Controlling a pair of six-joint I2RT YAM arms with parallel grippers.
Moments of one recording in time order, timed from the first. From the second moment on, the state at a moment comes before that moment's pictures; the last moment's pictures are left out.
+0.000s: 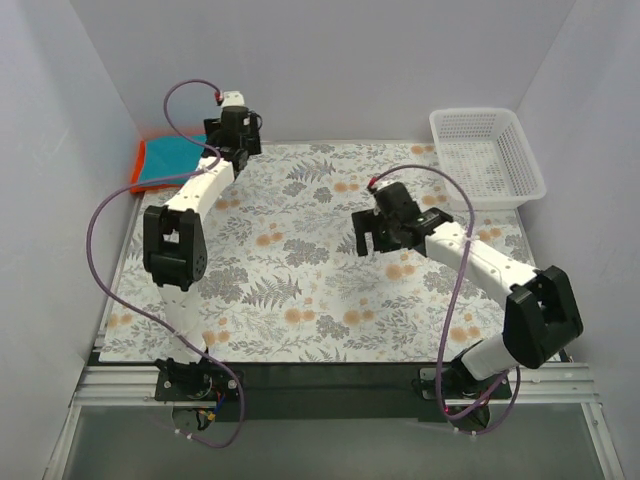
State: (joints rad) left arm -0.14 2.17 1.83 -0.15 -0.51 -0.05; right arm 0.67 1.51 1.08 -0.54 0.04 0.31
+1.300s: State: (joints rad) left arm -0.26 0.21 0.80 -0.51 -0.68 -0.59; right arm 0.44 0.17 0.79 -0.64 0.54 0.15
